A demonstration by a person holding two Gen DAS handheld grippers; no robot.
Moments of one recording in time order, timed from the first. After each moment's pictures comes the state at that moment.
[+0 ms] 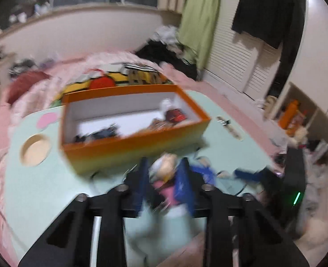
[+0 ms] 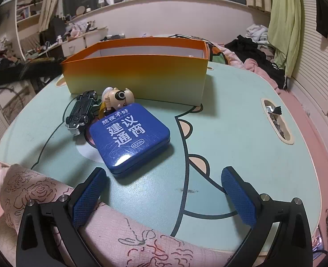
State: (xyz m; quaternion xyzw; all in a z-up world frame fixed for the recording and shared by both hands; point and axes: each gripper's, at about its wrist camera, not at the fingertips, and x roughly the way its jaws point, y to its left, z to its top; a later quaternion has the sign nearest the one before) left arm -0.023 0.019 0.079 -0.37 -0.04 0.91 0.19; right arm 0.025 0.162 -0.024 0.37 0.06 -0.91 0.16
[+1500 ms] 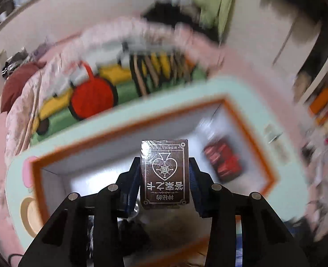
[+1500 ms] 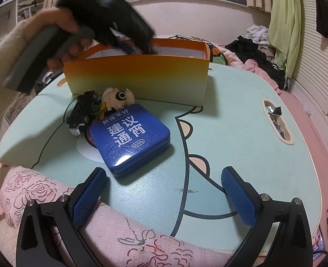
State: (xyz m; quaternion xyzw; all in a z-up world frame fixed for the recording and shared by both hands) left arm -0.147 0.031 0.085 -0.47 0.01 0.87 0.15; right arm 0.024 0.166 -0.022 0.37 0.06 -0.91 0.16
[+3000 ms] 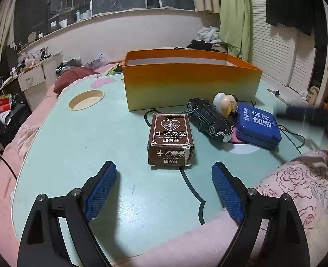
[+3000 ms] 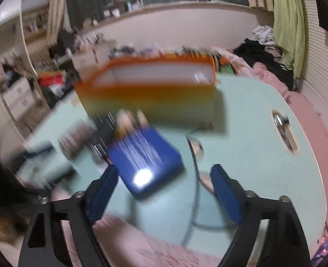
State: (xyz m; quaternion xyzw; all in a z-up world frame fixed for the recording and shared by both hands) left arm 0.056 -0.005 -0.011 -0.33 0.02 0.94 0.01; right arm 0.004 0.157 0.040 0.34 -0.02 -0.91 0.23
